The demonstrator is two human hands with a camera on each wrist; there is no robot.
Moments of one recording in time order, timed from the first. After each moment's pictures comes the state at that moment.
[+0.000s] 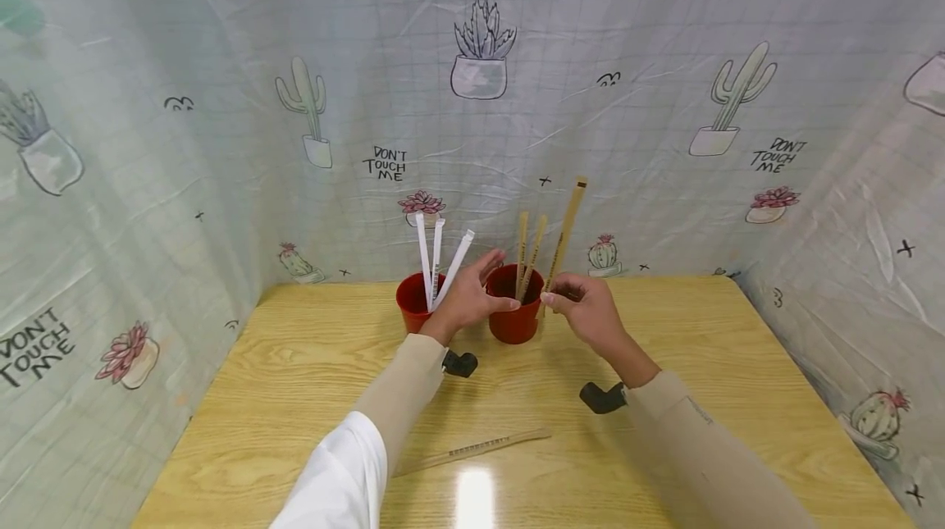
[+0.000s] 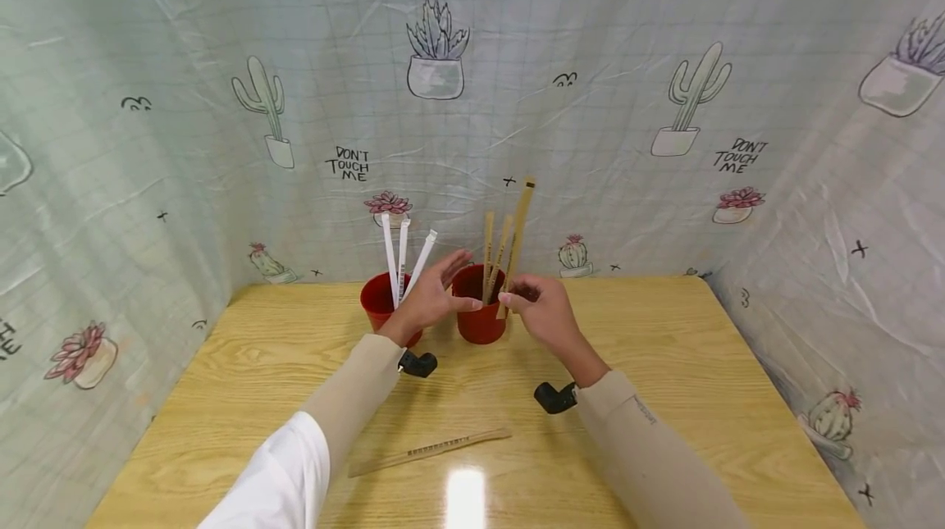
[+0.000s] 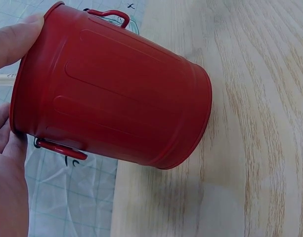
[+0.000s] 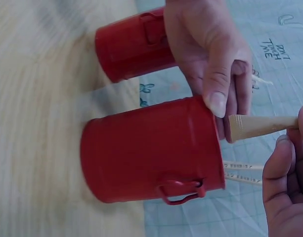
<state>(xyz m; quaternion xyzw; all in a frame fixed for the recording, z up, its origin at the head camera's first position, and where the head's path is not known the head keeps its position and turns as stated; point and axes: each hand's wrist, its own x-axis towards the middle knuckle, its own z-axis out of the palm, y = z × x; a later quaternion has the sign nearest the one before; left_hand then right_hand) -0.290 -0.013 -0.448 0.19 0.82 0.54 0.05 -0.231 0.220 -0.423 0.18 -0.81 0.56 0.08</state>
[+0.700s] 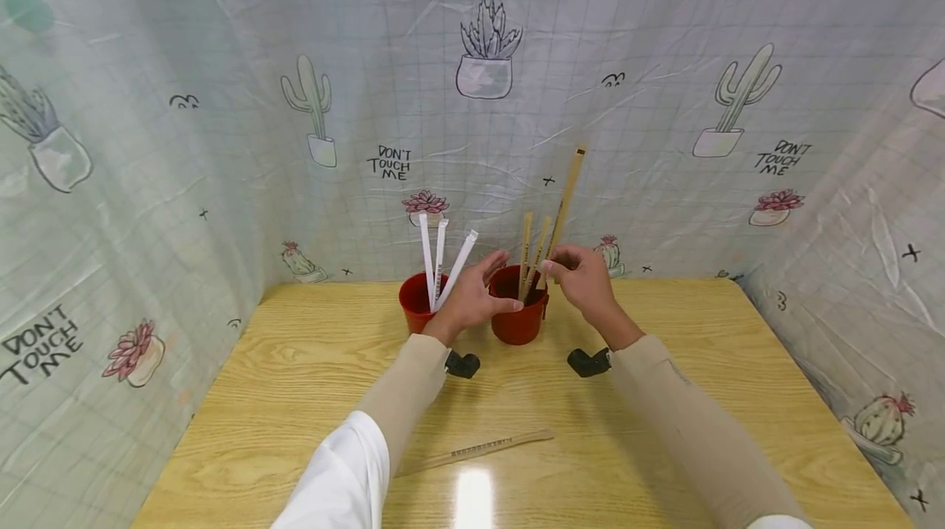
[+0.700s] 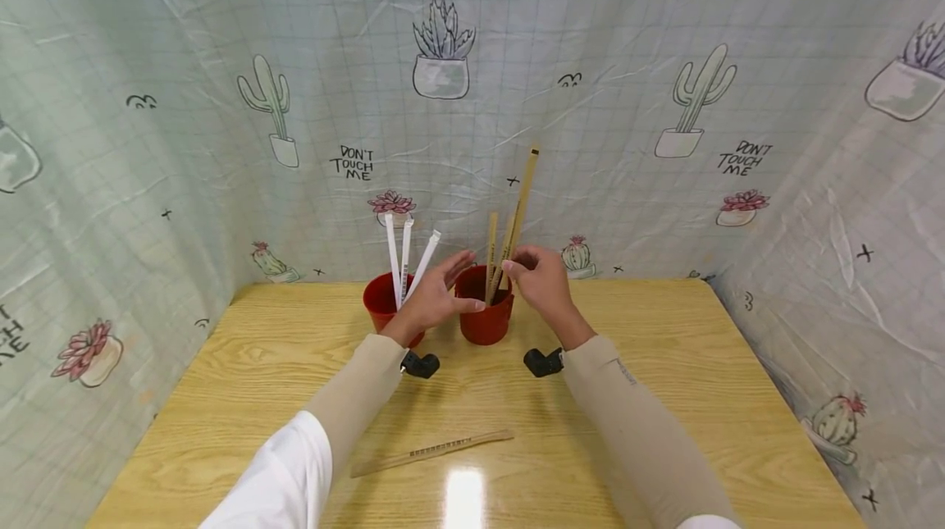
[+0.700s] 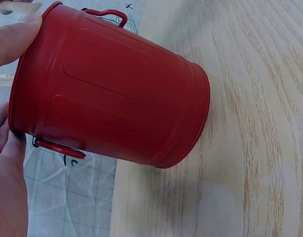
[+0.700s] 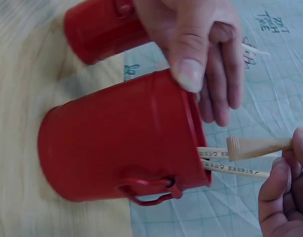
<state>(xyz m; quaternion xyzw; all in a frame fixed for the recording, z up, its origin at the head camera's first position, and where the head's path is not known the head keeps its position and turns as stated) -0.288 -0.013 -0.446 0.20 0.82 0.53 0.04 -0.269 0.205 -0.405 0.10 -0.83 0.54 0.10</state>
